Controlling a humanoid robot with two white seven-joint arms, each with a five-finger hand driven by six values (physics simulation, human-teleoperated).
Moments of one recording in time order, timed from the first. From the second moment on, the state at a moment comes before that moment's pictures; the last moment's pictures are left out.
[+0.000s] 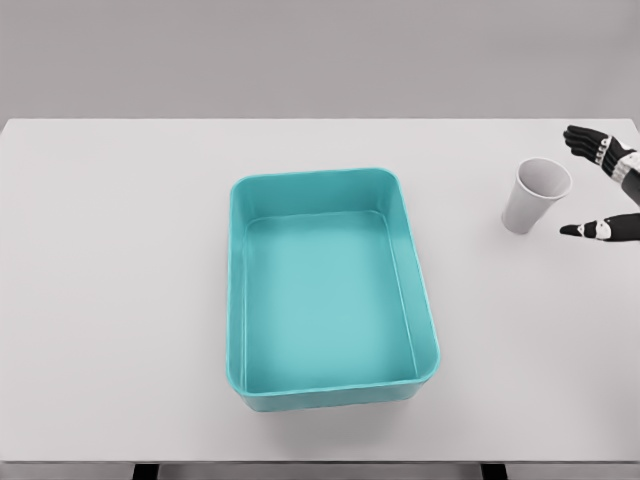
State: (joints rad) left arm 0.04 0.00 0.01 -0.06 0.00 0.09 0.02; right arm -0.20 -0.92 0.29 -1.33 -0.56 -0.51 0.41
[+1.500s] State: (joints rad) left arm 0.04 0.00 0.01 -0.06 0.00 0.09 0.02; right arm -0.46 -0.77 0.51 -1.01 -0.48 -0.51 0.40
